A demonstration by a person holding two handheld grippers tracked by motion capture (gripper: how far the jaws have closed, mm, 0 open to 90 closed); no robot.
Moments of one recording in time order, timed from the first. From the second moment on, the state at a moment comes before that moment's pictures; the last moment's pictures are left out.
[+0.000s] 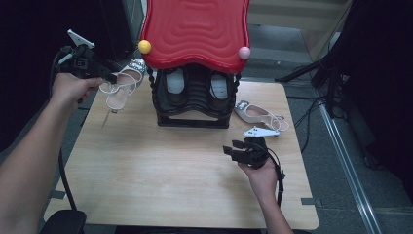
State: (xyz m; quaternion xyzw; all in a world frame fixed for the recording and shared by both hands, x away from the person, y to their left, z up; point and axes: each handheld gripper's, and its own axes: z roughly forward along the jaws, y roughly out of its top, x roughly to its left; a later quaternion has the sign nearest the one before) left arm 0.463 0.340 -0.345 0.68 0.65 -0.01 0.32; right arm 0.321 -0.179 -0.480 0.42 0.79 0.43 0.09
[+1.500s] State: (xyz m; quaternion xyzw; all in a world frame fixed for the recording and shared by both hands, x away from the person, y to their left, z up) left arm 0.446 0.312 -0.125 0.68 0.60 0.08 0.40; right arm 0.322 -0.178 -0.482 0.43 0.80 0.42 0.08
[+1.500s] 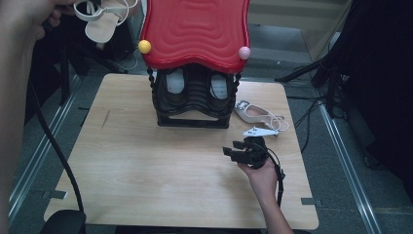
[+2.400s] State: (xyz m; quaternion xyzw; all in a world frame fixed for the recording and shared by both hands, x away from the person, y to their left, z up) left arm 0.487 0.197 -0.126 0.71 0.57 0.08 0.42; right arm 0.321 -0.180 -0.481 0.43 0.80 0.42 0.08
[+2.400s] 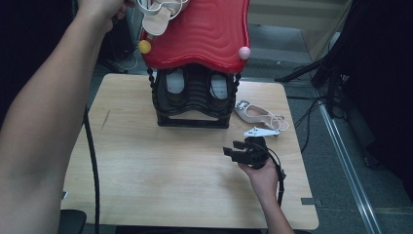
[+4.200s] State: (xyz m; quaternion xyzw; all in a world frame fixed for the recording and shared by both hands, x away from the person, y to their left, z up) left arm 0.446 0.227 -0.152 0.75 0.52 0.07 0.40; right arm 0.321 -0.182 -0.482 0.41 0.80 0.43 0.09
